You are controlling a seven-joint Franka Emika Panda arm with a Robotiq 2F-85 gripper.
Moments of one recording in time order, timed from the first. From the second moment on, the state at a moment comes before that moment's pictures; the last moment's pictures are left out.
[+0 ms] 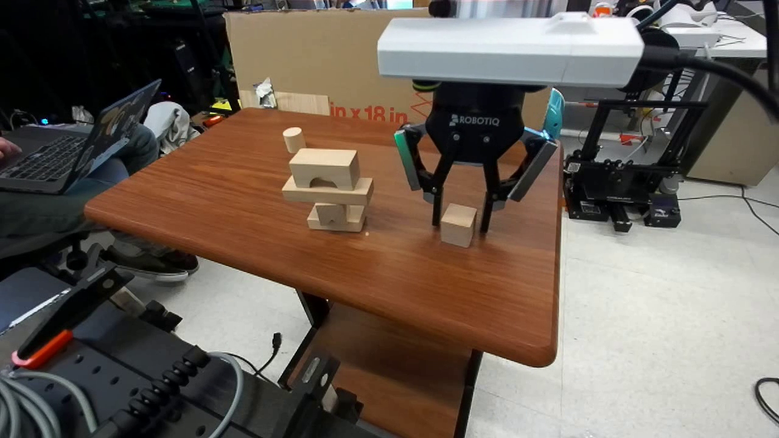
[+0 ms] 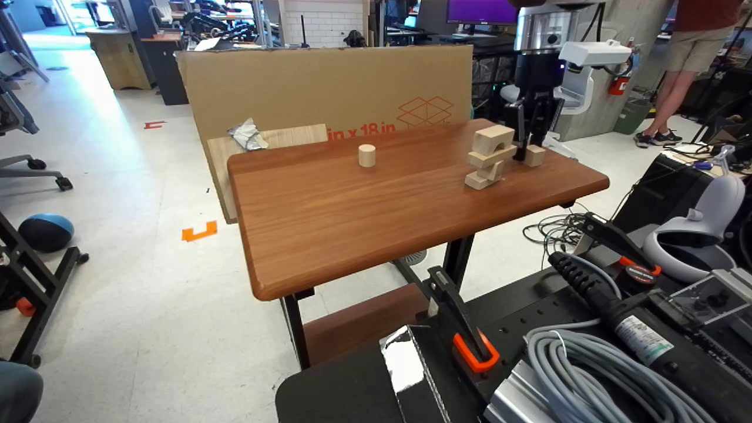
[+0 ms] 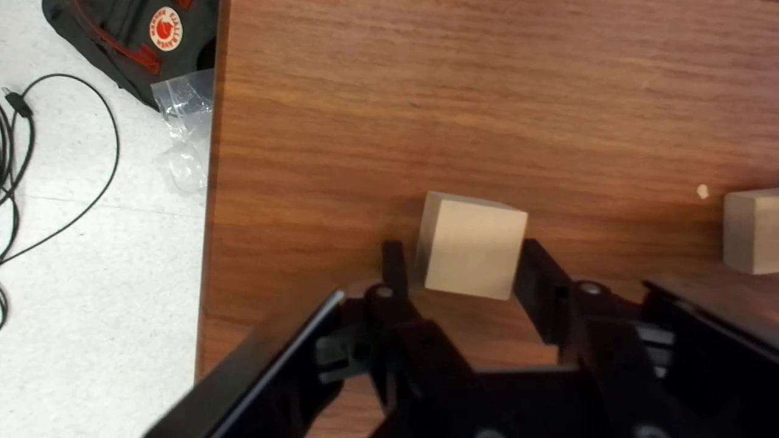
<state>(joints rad) -0.21 0.60 -0.08 -1.93 -0.05 2.36 -0.43</state>
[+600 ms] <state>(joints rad) -0.22 0.57 -0.07 -1.93 -0.05 2.35 -0.43</state>
